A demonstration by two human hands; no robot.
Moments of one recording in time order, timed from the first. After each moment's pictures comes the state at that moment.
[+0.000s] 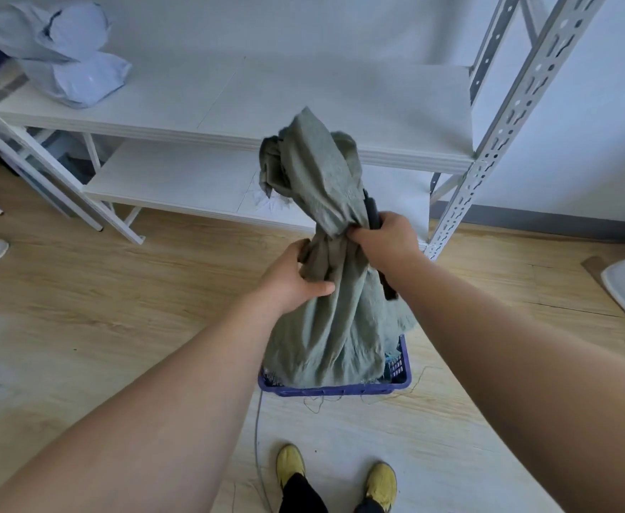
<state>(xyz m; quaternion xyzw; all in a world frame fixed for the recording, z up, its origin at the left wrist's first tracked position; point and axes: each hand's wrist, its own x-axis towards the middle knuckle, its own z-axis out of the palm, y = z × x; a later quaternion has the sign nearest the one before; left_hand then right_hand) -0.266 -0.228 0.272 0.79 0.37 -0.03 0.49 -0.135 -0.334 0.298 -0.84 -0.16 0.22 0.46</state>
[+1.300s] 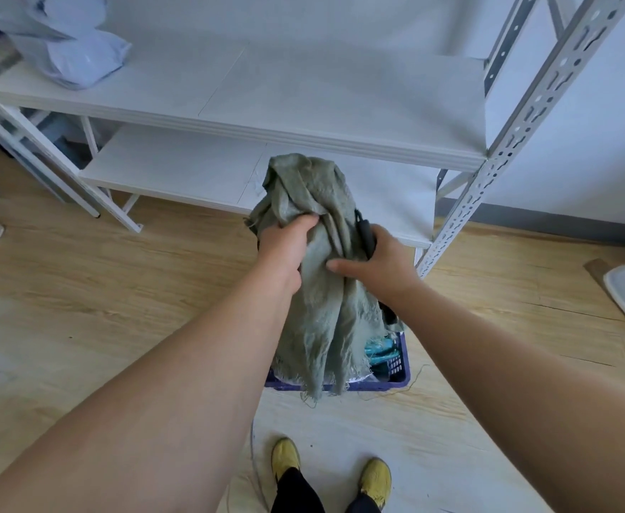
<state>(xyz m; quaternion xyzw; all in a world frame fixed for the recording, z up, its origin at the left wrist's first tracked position) -0.233 -0.218 0.292 0.45 0.50 0.17 0.72 -0.152 -0.342 0.272 -0.82 -0.24 0.27 0.44</state>
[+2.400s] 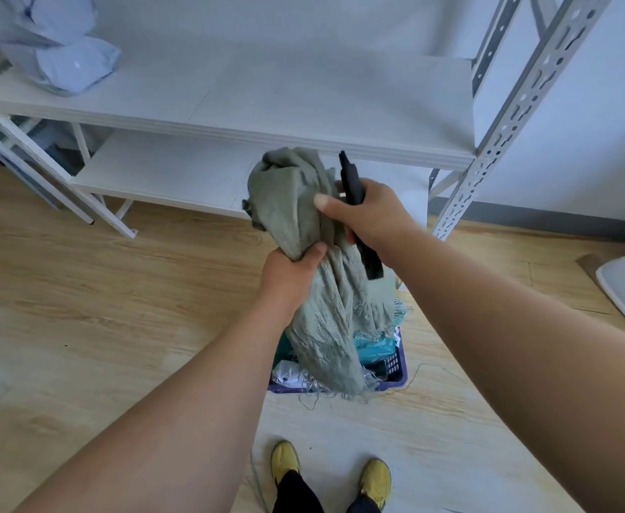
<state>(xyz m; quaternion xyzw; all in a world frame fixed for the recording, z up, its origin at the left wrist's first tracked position) -0.253 -0.247 0.274 0.61 0.46 0.17 0.63 -0.133 -0.319 0.334 -0.74 -0.25 0.30 0.55</state>
